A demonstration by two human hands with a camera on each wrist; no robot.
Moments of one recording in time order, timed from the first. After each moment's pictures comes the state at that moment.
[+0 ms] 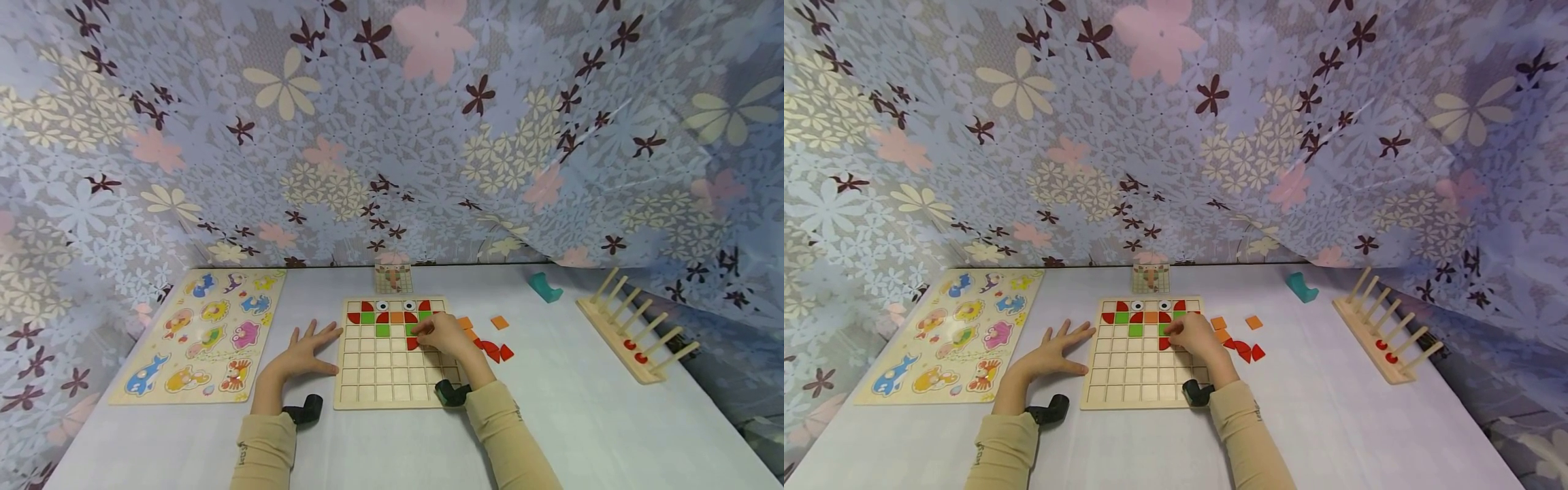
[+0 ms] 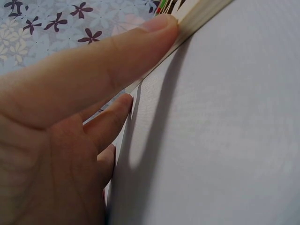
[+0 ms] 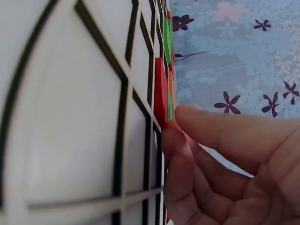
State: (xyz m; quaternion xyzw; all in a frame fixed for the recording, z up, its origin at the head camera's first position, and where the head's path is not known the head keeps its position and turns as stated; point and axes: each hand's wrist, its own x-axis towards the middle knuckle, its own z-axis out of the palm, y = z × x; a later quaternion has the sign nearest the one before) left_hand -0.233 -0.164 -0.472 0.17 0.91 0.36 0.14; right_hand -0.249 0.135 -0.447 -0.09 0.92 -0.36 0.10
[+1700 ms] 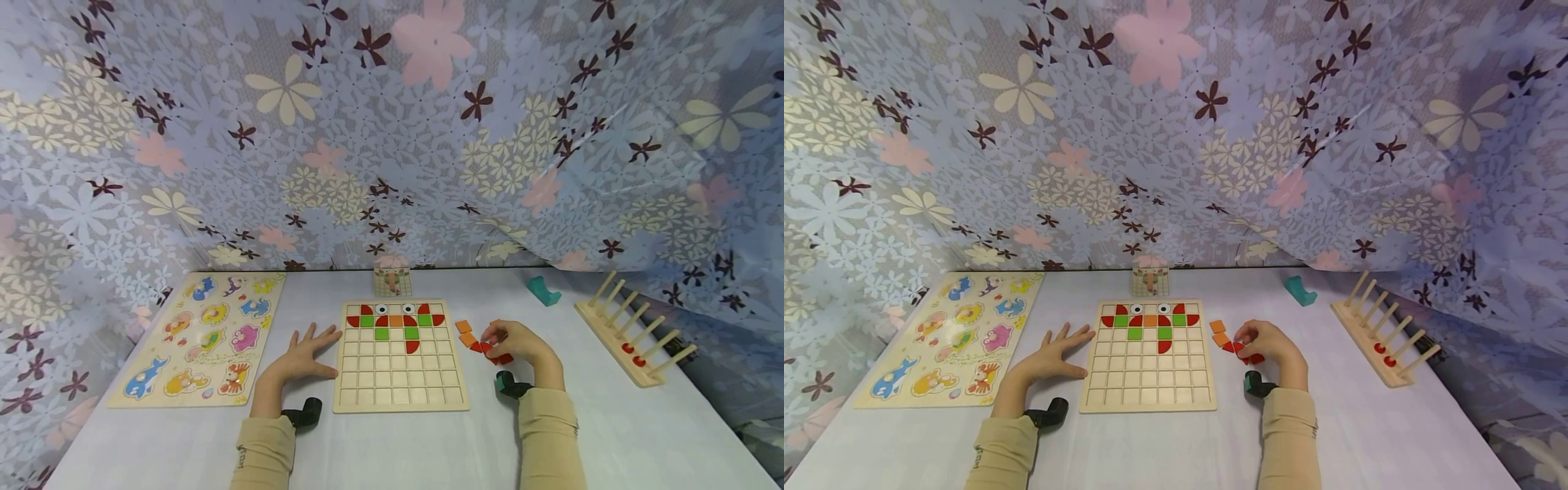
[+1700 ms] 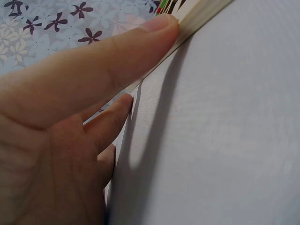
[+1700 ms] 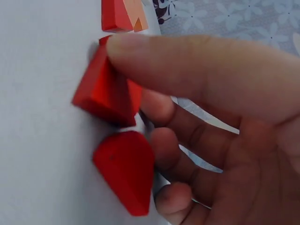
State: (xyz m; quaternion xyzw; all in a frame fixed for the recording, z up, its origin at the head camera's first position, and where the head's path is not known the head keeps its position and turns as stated) left_hand -0.232 -0.170 -0.480 0.20 0.89 0.40 0.12; right_hand -0.240 0.261 -0.450 -0.02 0.89 -0.43 0.16
